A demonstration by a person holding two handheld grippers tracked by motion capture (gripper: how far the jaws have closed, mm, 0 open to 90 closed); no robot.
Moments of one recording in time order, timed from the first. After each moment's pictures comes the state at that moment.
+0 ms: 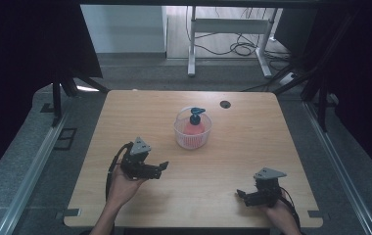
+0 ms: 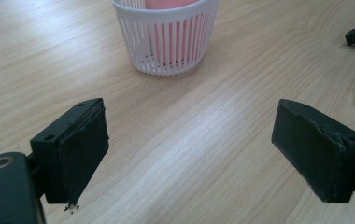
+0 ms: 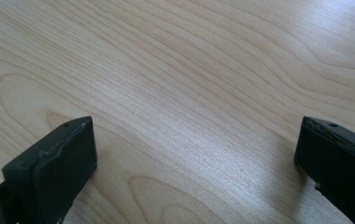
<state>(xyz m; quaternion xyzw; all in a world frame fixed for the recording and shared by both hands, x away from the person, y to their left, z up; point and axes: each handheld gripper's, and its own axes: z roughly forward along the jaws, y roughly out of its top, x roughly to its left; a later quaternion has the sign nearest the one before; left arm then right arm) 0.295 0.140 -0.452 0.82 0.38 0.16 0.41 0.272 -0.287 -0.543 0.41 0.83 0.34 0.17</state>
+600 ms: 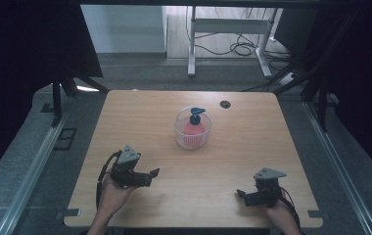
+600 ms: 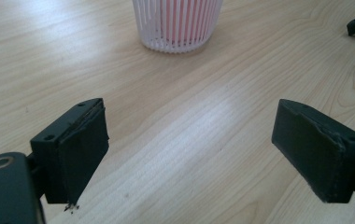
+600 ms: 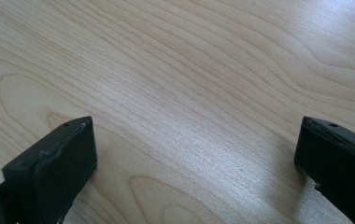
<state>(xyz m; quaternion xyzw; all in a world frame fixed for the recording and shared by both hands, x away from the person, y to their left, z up) 0.276 0.168 -0.468 0.81 0.40 0.15 0.41 0.272 -0.287 -0.543 0.41 0.83 0.34 0.17</state>
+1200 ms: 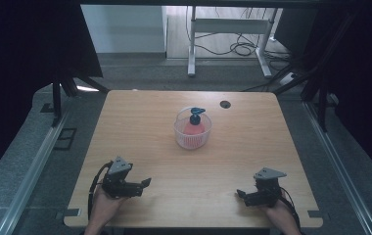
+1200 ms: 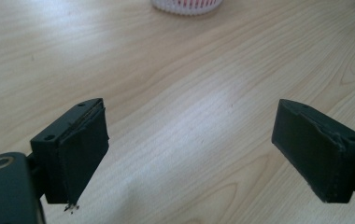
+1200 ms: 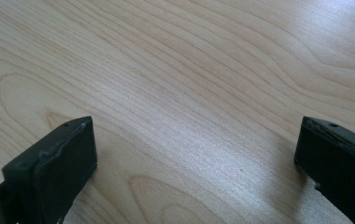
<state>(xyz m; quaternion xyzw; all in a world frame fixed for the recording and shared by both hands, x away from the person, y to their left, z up) 0.257 0.191 -0.495 0.80 0.42 0.14 0.40 0.272 -0.287 -0.543 0.41 0.83 0.34 0.17</state>
